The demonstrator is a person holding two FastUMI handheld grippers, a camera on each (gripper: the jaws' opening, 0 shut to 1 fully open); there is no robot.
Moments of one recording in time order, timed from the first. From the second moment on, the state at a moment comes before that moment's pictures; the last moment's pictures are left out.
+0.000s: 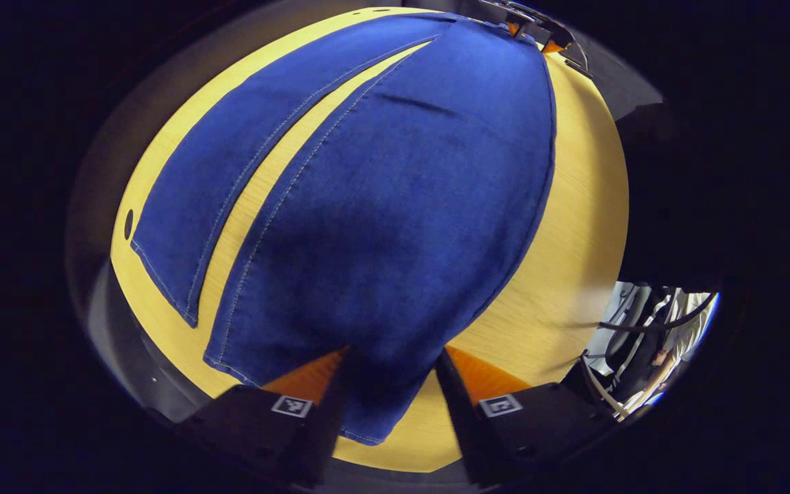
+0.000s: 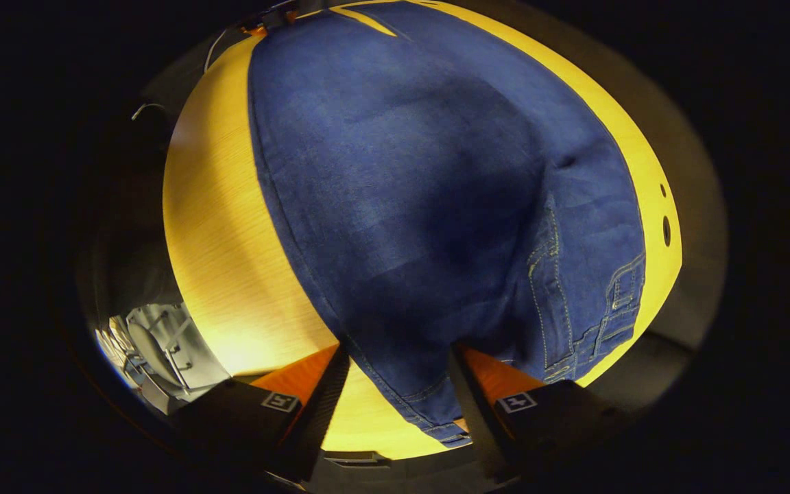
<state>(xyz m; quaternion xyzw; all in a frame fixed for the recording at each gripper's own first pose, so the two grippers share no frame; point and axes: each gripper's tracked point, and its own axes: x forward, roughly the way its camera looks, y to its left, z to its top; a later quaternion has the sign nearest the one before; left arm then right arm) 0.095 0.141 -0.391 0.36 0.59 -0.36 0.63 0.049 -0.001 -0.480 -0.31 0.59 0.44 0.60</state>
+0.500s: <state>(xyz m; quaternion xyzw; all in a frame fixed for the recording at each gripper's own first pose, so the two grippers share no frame) 0.120 0.144 -0.387 0.30 0.59 -0.31 0.68 0.076 -0.007 -0.475 -0.21 0.62 0.35 0.67</state>
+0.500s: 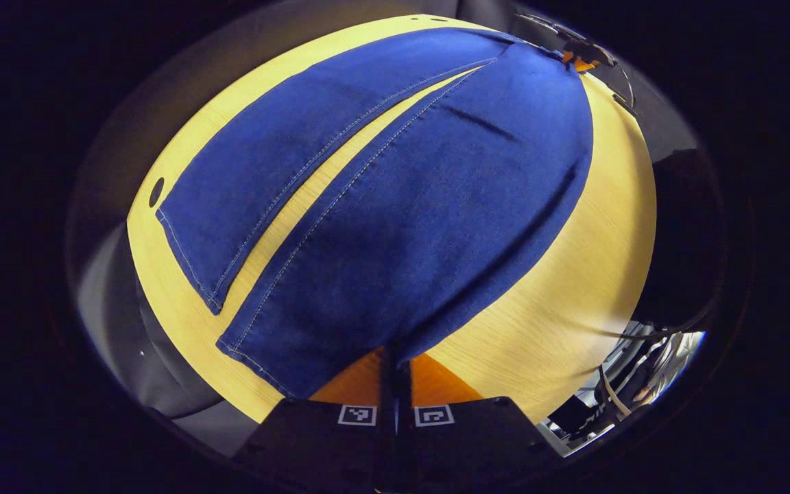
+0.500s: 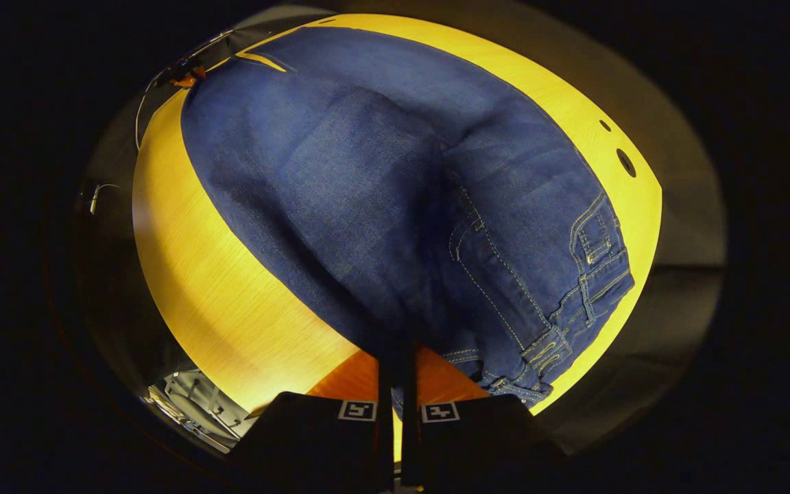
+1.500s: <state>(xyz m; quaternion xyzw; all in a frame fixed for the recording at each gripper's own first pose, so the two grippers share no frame) 0.326 0.131 -0.299 0.03 0.51 -0.07 0.86 0.283 -0.004 -0.408 -0.02 0.52 0.18 0.83</state>
